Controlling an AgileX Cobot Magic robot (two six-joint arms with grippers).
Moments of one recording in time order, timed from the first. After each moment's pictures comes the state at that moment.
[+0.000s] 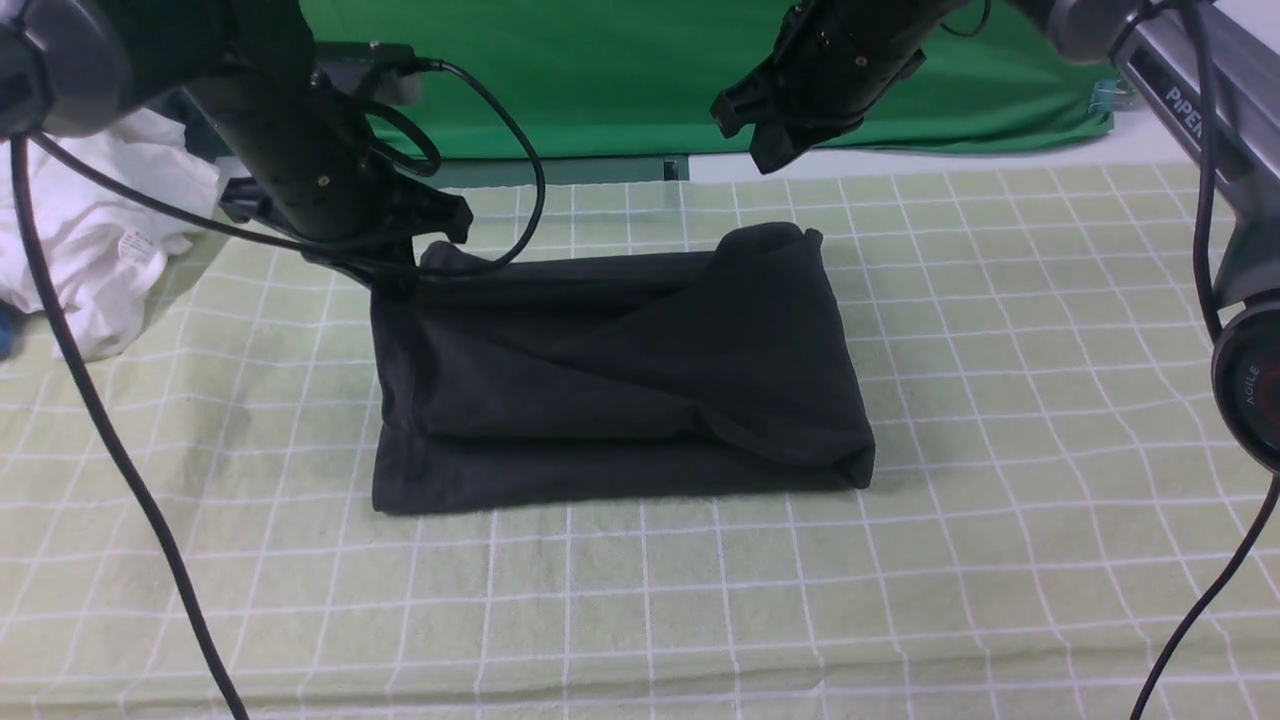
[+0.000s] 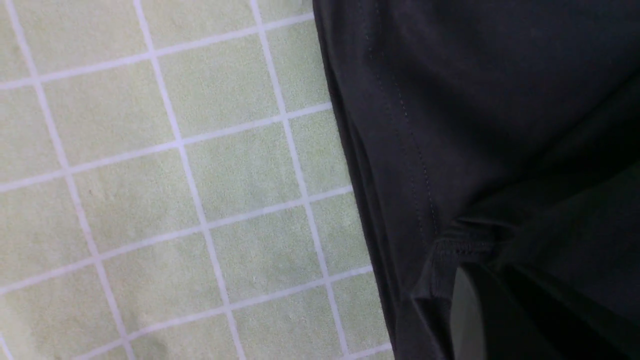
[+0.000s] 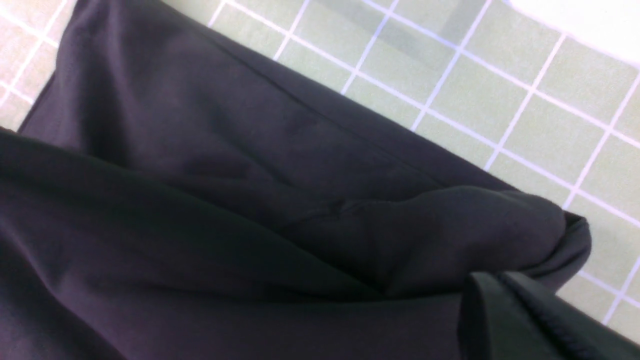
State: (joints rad) right arm 0.42 2.36 -2.47 0.27 1.22 -0.17; left arm -0.12 1.95 -1.64 -0.09 1.04 0.09
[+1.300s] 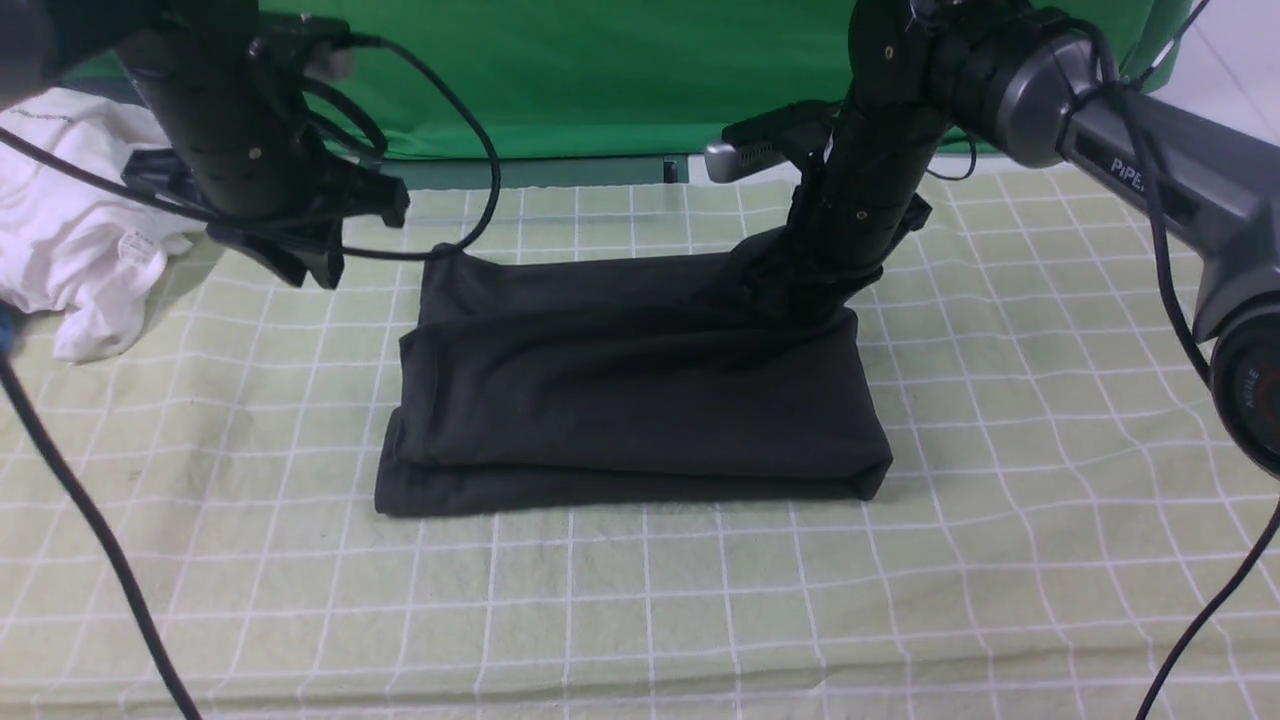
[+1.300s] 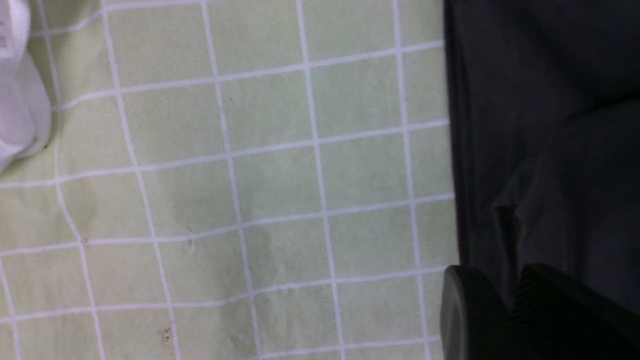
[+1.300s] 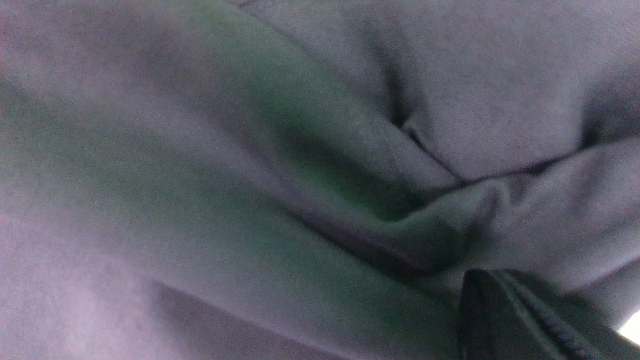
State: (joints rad) right arm 0.43 2.35 -2.14 0.20 1.21 -0.20; left arm -0.11 1.84 -1.63 0.04 1.16 -0.03
